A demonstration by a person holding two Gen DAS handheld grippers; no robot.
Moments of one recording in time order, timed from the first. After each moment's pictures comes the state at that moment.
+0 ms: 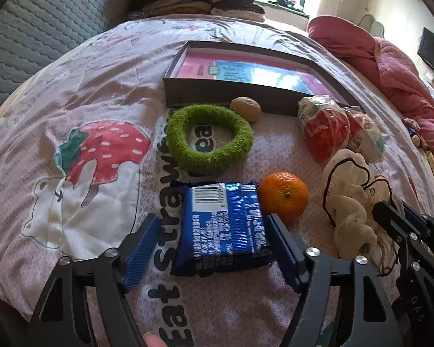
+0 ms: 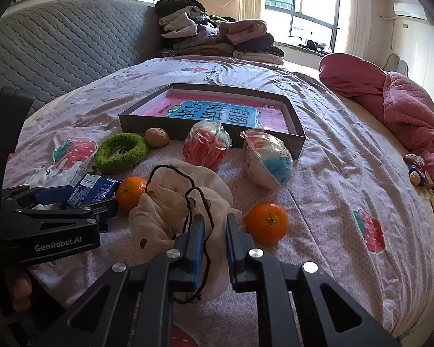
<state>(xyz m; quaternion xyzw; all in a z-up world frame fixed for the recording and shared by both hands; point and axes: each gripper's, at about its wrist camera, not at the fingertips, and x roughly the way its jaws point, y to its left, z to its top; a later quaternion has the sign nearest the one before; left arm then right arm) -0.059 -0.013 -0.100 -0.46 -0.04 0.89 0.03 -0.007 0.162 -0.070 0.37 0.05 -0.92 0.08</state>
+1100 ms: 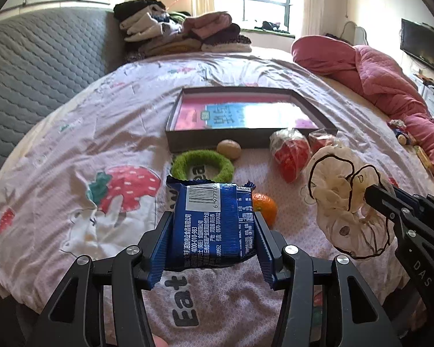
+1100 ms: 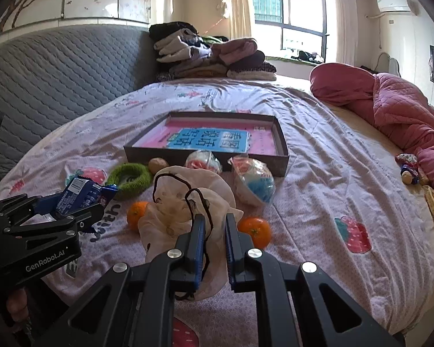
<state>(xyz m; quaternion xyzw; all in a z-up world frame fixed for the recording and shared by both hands) -0.013 0.001 -0.045 -0.38 0.01 0.93 0.02 0.015 0.179 -0.038 0.32 0.02 -0.94 0.08</state>
